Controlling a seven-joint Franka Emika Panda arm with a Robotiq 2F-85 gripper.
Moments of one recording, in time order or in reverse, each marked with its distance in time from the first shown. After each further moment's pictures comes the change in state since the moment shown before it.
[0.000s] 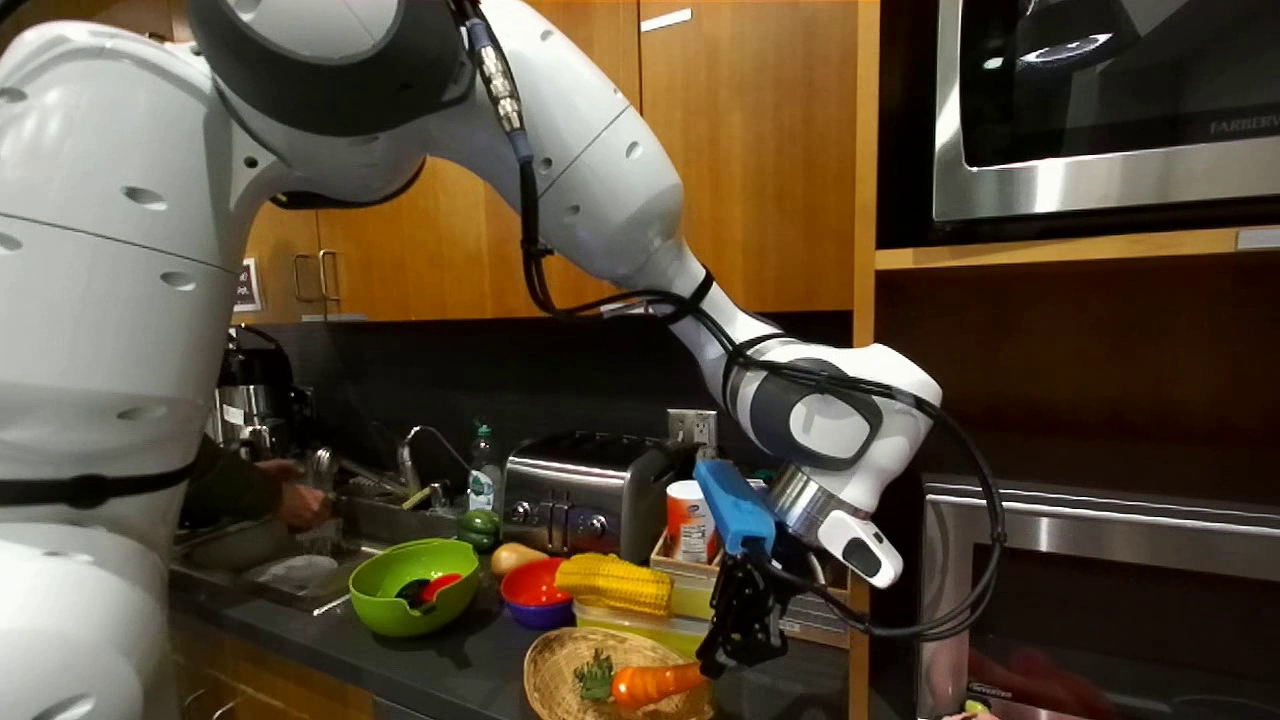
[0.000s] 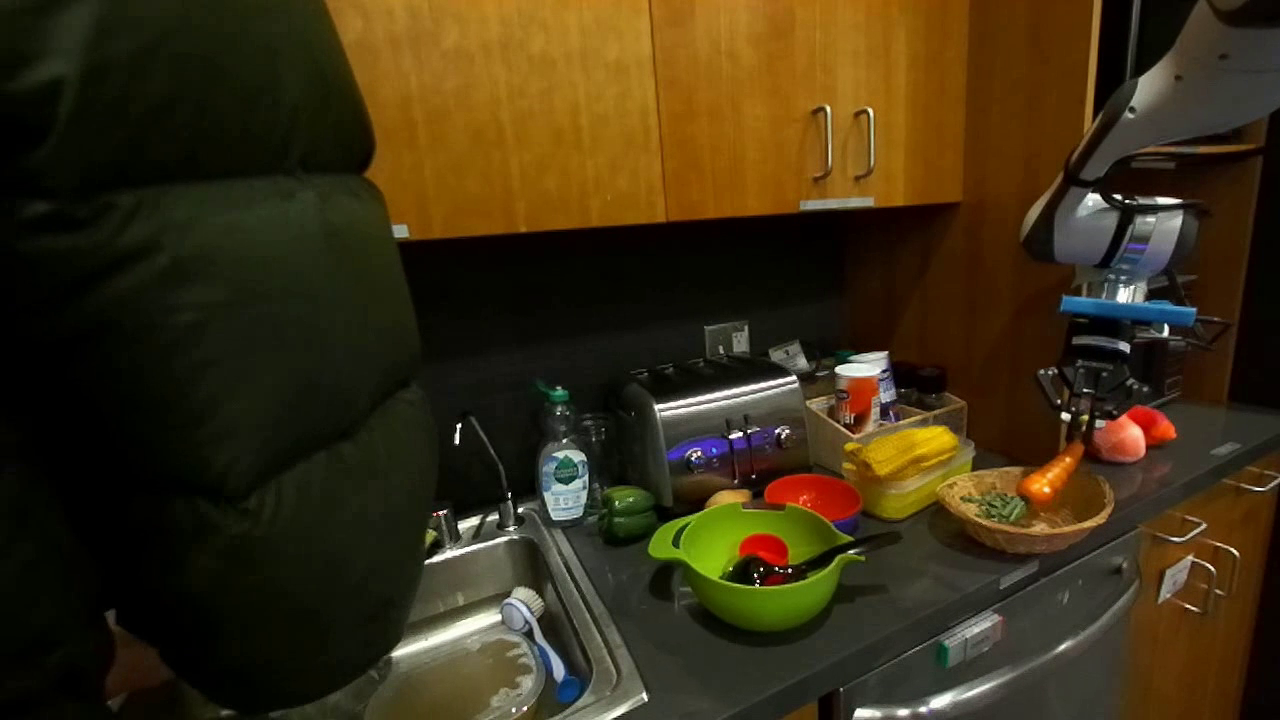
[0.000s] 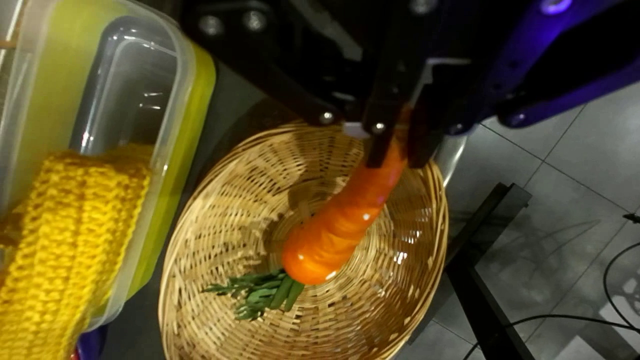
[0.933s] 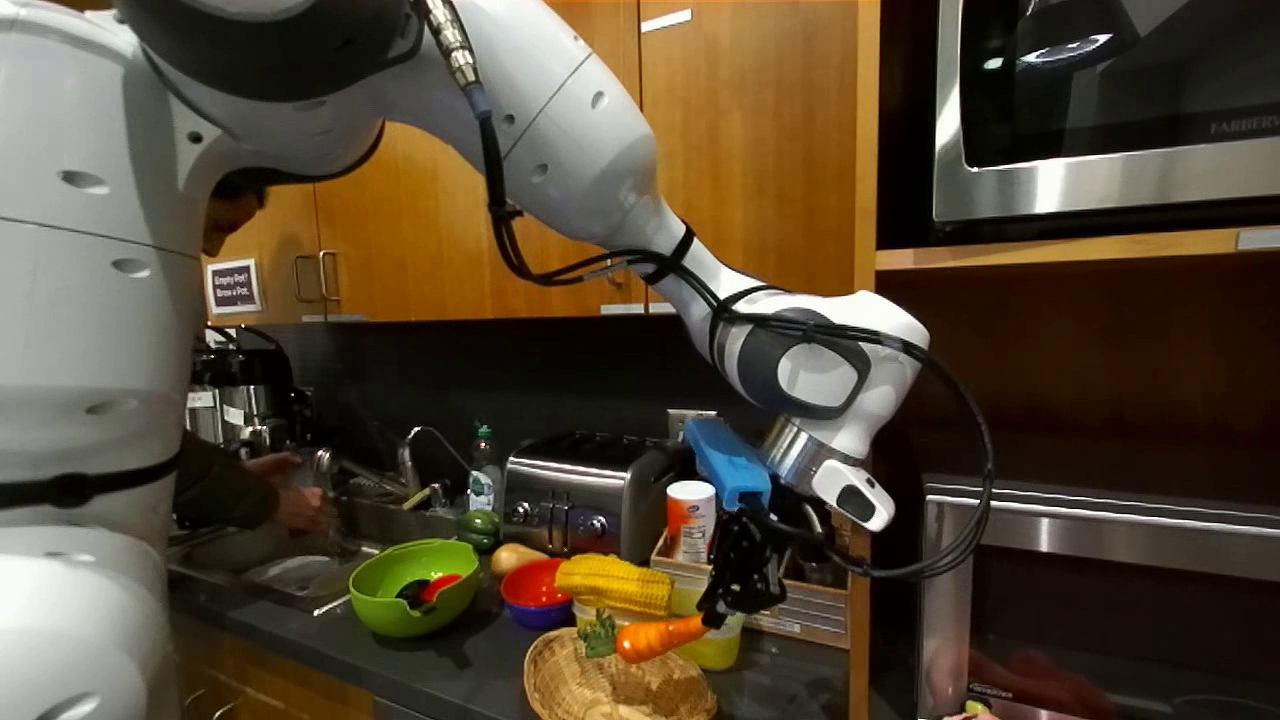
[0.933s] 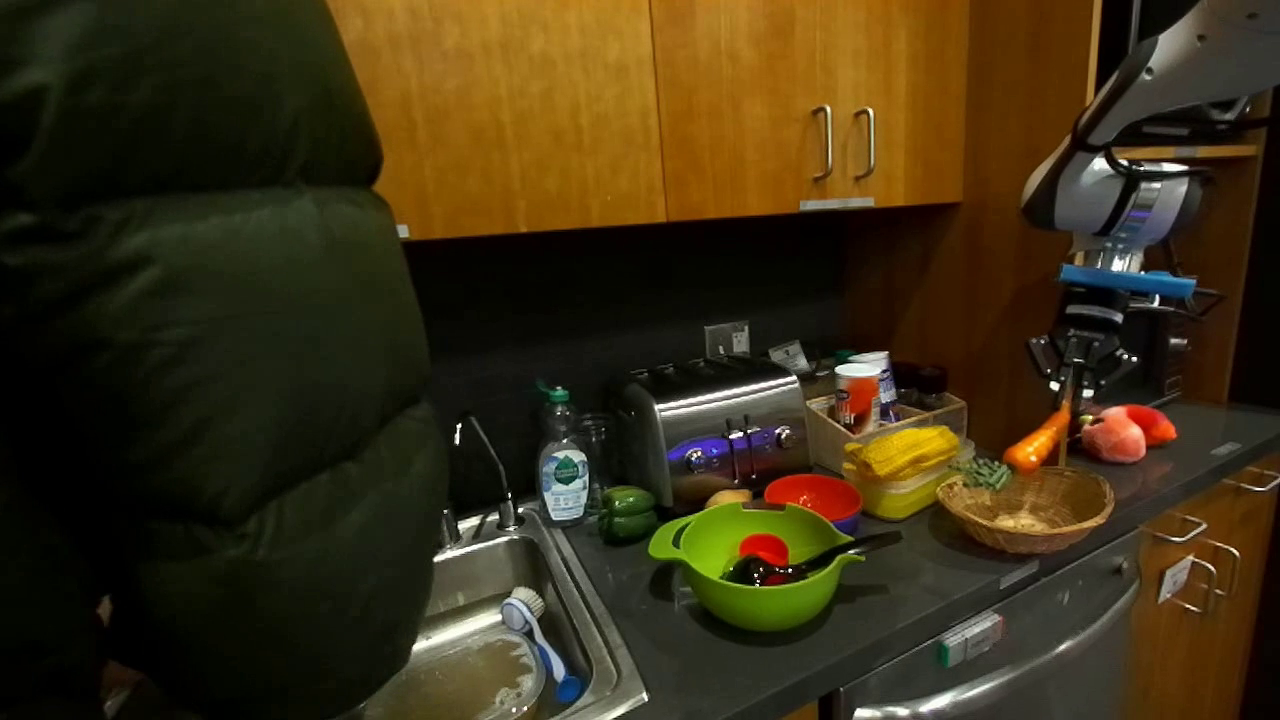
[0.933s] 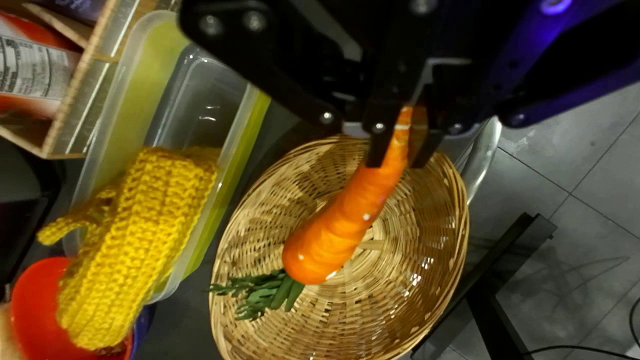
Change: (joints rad) arm 0.012 -0.095 0.008 -0.005 0.000 -0.010 -0.033
